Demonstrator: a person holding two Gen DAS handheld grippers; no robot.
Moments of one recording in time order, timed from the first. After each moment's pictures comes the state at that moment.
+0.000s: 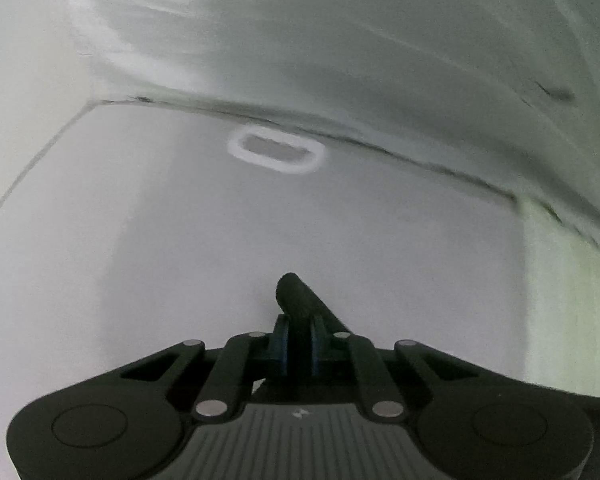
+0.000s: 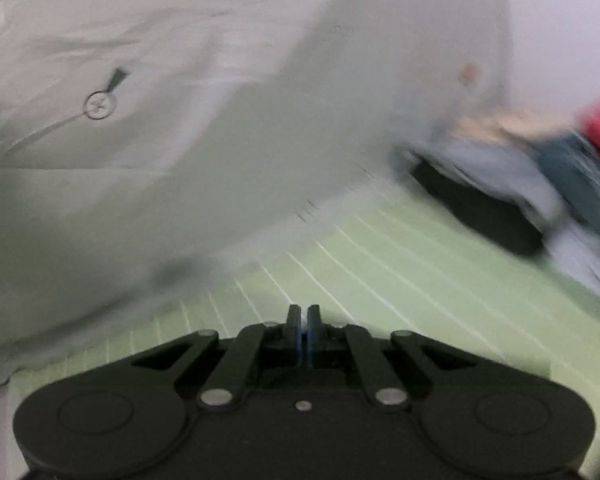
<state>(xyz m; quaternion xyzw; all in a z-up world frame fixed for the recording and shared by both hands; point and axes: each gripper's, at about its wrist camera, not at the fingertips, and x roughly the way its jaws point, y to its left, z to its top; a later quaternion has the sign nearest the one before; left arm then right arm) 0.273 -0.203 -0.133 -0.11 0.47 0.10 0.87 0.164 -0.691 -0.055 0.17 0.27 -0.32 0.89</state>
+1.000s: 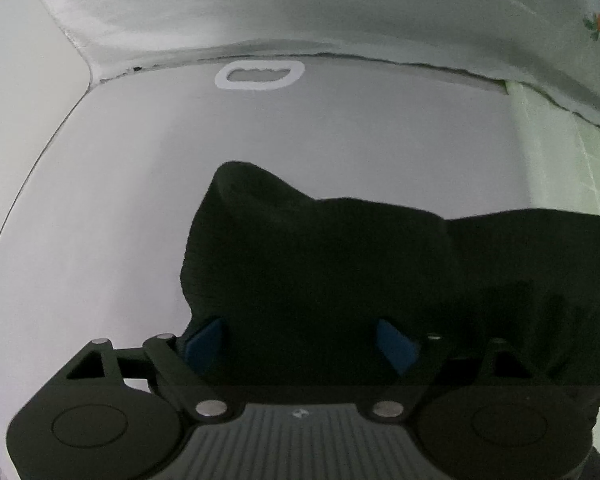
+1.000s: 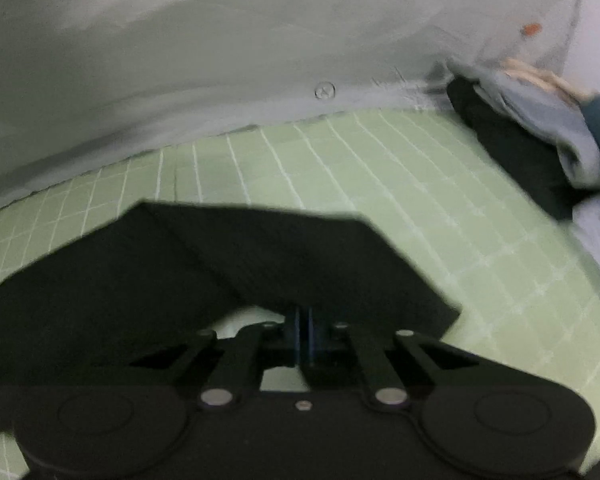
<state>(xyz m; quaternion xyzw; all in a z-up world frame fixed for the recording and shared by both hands) 0.237 -0.247 -0.153 -0.02 0.55 0.09 0.83 0.136 -0.707 -0.118 0.09 0.40 -0.26 0.87</state>
